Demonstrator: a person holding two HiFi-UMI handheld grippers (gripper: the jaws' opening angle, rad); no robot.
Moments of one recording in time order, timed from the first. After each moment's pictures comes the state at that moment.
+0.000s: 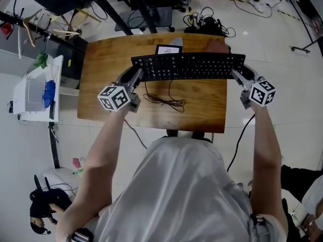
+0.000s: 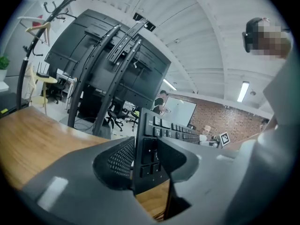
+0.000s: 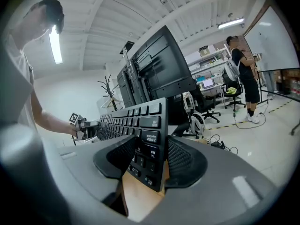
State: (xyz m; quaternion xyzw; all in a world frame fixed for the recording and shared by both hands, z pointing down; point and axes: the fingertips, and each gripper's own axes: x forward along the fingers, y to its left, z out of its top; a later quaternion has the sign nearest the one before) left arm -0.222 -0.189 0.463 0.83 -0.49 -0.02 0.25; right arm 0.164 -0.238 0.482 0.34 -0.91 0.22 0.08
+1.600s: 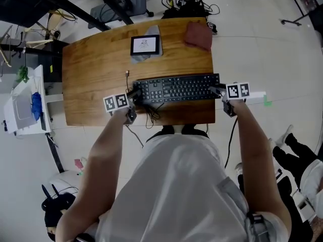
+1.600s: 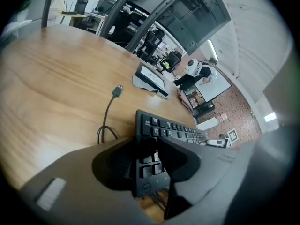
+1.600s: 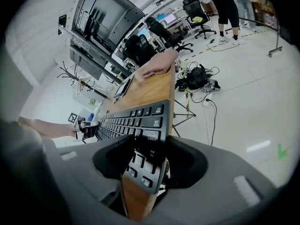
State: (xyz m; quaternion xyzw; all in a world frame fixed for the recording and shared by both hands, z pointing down) left arm -0.200 -0.109 0.700 0.68 -0.46 0.17 0.55; right arm 0.189 -0.127 0.706 0.31 -0.75 0.53 0.24
